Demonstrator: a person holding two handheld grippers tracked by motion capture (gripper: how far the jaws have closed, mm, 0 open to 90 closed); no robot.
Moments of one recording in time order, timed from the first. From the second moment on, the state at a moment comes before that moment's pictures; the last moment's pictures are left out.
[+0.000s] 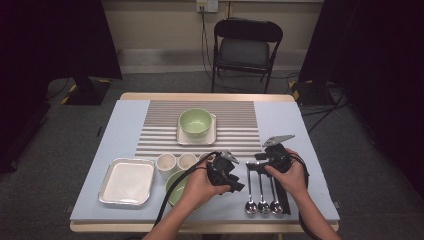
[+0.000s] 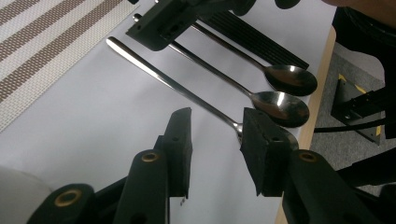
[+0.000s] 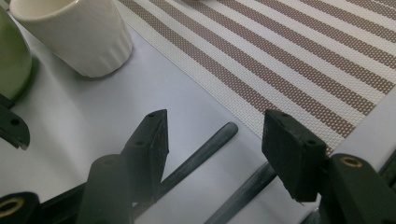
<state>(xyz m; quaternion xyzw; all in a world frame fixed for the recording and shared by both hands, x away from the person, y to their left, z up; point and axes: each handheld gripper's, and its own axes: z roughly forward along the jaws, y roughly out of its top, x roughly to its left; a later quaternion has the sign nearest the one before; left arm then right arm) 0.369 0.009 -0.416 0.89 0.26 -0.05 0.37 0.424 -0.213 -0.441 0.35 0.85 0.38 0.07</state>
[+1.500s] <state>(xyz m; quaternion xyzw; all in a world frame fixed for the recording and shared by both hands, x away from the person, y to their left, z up) 0.354 -0.021 -0.418 0.89 0.29 -0.07 0.34 0.424 -0.209 -0.436 0.35 0.85 0.38 0.07</state>
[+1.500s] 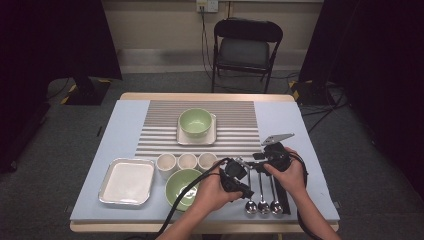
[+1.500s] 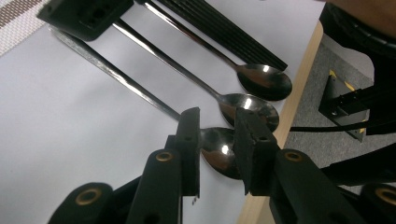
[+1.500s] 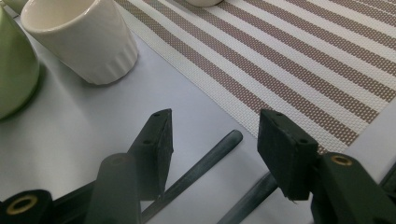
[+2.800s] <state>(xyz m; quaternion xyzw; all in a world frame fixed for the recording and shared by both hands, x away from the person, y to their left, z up) 0.336 -0.037 -0.454 0.91 0.26 -0.09 0.30 0.423 -0.208 -0.446 0.36 0.86 0.36 0.04</state>
